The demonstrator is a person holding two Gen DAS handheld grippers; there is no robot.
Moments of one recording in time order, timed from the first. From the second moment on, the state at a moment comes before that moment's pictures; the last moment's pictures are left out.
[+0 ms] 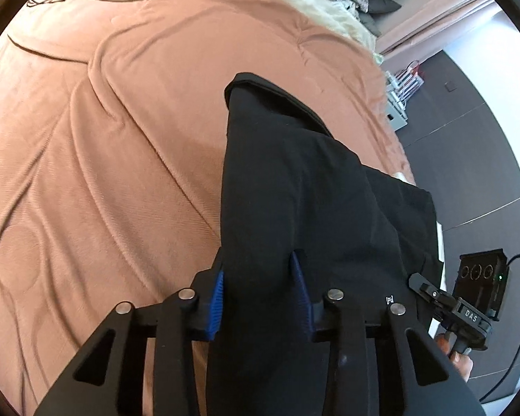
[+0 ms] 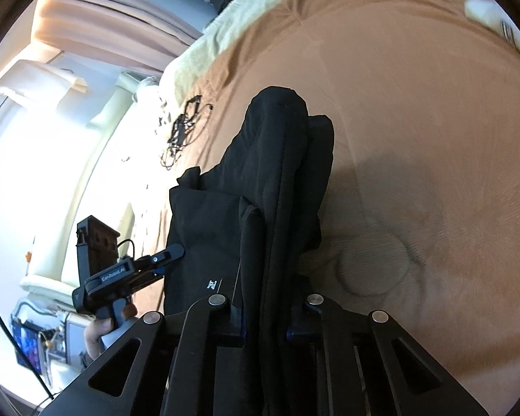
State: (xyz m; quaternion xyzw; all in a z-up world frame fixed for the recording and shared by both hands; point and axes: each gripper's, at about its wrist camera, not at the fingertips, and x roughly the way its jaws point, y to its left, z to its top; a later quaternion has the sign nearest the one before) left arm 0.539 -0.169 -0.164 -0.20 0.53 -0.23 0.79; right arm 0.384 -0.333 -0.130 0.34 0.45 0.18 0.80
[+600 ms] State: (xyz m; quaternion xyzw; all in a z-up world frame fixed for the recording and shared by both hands) left arm 0.439 -0.092 -0.049 -0.25 0.42 -0.24 0.84; right arm 0.324 -0.275 0.005 0.29 0.36 0.25 0.85
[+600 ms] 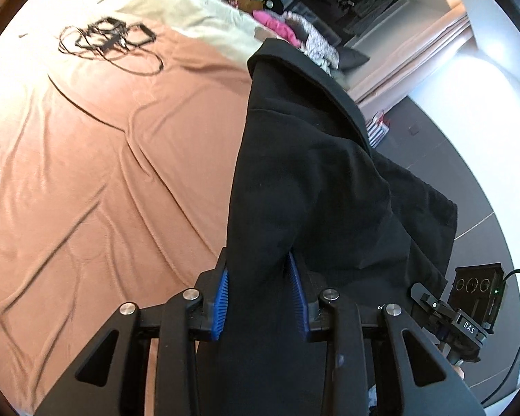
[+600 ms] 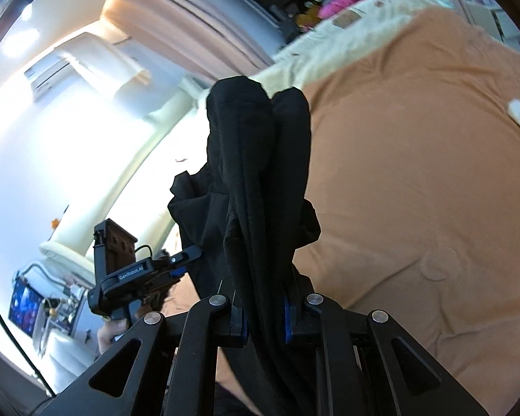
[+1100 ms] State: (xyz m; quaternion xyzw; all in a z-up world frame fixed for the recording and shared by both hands) left arm 0.362 0.013 0.028 -0.27 0.33 -0.20 0.88; right arm 0.300 -0.183 0.084 0.23 0.32 0.32 0.86
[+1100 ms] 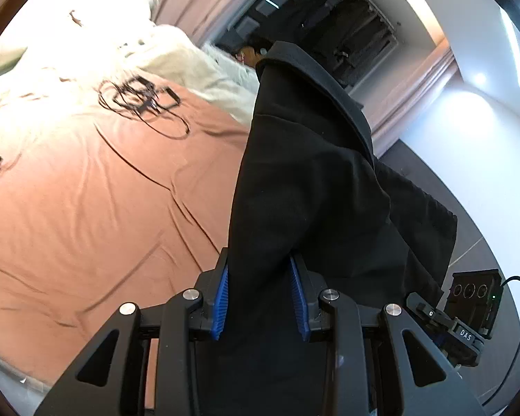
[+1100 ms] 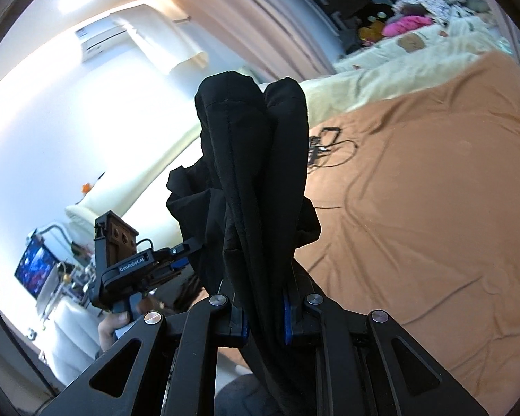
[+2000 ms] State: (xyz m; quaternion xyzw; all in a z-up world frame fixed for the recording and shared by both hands) left arm 0.220 0.254 0.048 -0.30 0.24 -0.08 0.92; right arm 0.253 0.022 0.100 0.15 0.33 0.46 0.81
